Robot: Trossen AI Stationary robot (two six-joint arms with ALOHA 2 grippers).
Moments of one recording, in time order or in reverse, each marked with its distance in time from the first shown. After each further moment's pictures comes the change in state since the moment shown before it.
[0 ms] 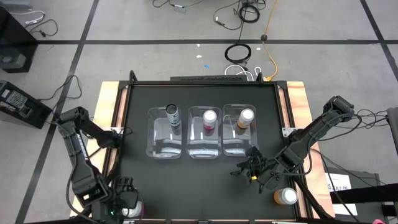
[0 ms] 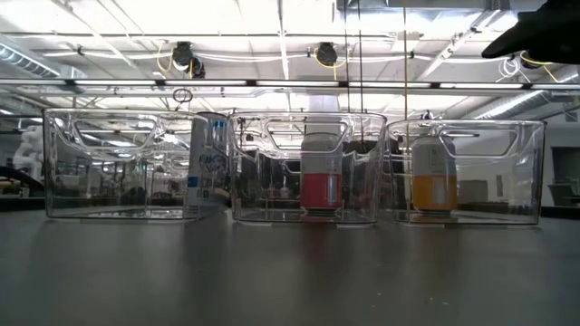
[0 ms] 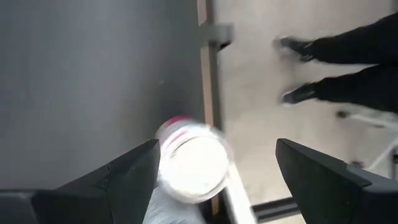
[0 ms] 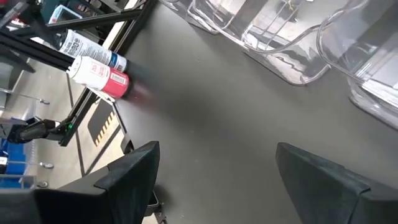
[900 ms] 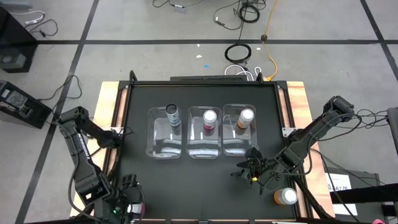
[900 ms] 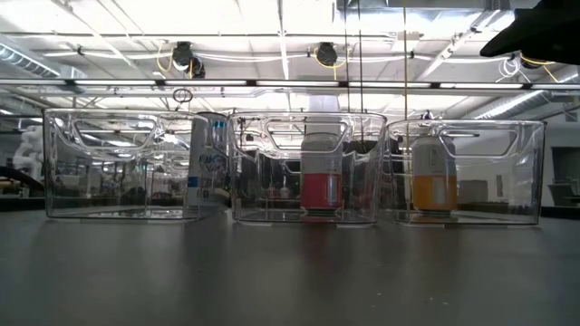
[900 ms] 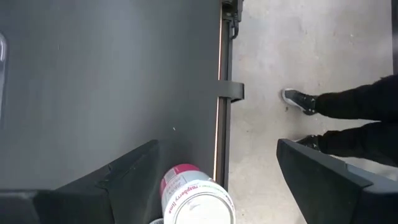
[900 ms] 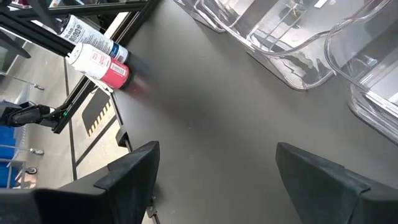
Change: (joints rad) left arm 0.029 0.000 -0.001 0.051 -0.171 -0.077; right arm 0.001 0.000 0.000 0.005 -0.009 -0.084
